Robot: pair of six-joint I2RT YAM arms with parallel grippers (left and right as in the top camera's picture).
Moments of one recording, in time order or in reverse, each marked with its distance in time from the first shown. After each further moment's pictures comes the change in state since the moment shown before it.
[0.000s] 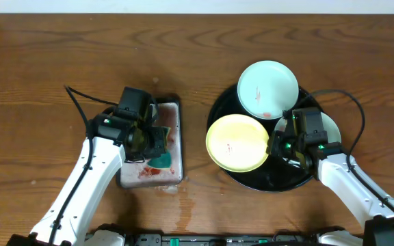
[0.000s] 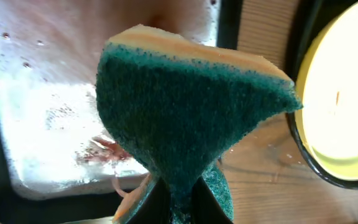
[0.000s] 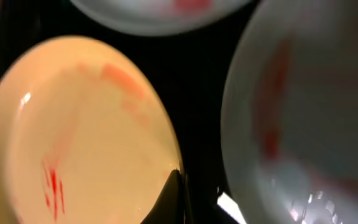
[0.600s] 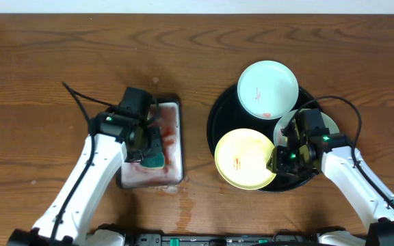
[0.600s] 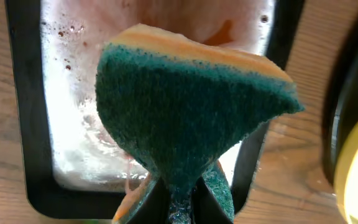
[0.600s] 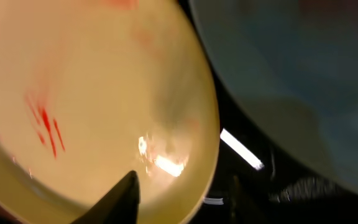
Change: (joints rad) left arm 0.000 0.015 0.000 -0.011 -0.129 -0.068; right arm -0.018 -0.001 0.100 -0.466 -0.056 -0.111
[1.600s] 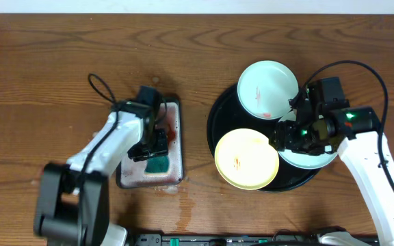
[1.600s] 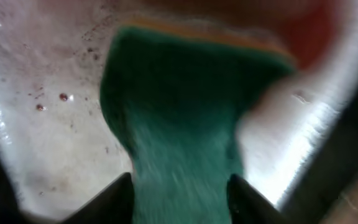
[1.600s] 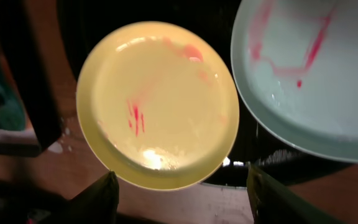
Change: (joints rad) left arm 0.002 0.330 -0.002 0.080 -0.012 0.001; right arm 0.000 -0.033 0.411 -0.380 0.019 -0.061
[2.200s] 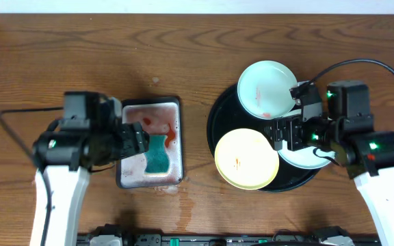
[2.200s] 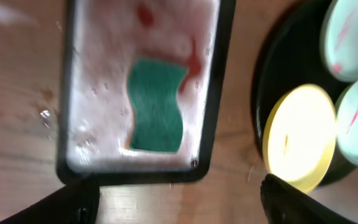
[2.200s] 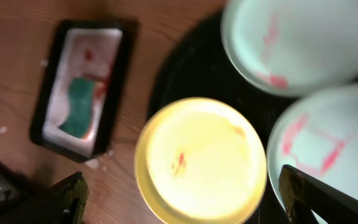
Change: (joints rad) left arm 0.239 -0.528 0.117 -0.255 0.234 0.168; right arm 0.000 -0.204 0.000 0.178 -0.119 -0.178
